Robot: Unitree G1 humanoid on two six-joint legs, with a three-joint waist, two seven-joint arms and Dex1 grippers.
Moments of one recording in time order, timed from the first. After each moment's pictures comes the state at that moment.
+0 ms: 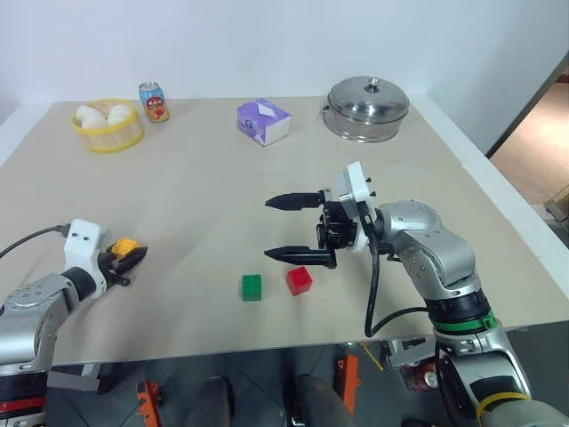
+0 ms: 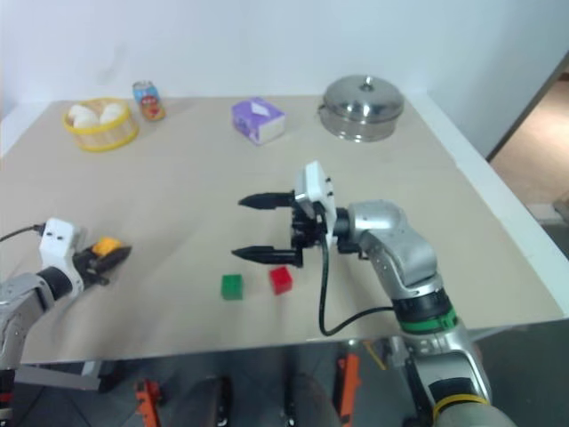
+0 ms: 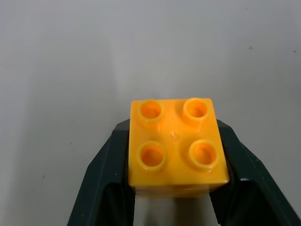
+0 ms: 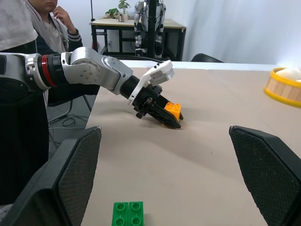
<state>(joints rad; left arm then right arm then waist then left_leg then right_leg) -0.09 0.68 0.30 -0.04 -0.38 0.51 -0.69 -0.66 -0.48 0.16 -0.15 0.55 0.44 1.17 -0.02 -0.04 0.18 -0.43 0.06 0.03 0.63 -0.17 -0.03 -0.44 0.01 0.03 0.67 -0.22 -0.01</state>
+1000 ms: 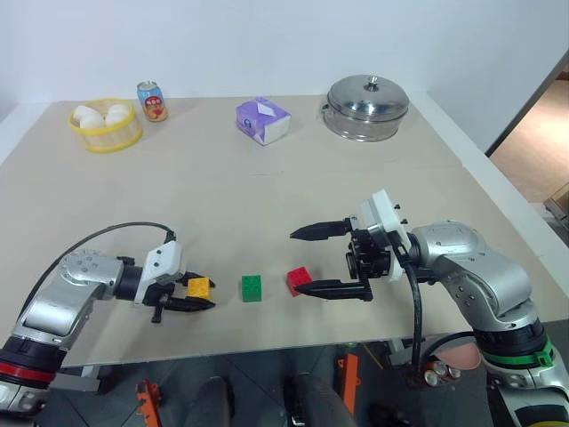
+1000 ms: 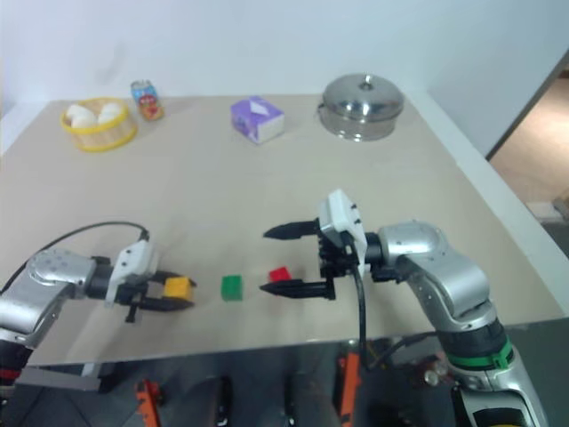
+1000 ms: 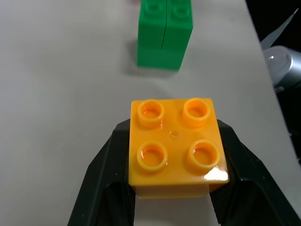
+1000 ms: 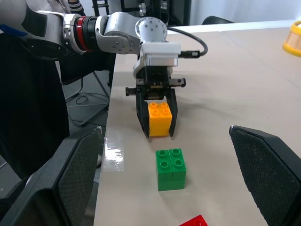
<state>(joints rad) -0.27 0.84 -0.11 -0.01 -0.33 0.23 -1.36 -0.49 -0.68 0.10 -0.37 0.65 0.57 1.16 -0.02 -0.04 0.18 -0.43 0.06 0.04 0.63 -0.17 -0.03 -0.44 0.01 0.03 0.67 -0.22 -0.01</state>
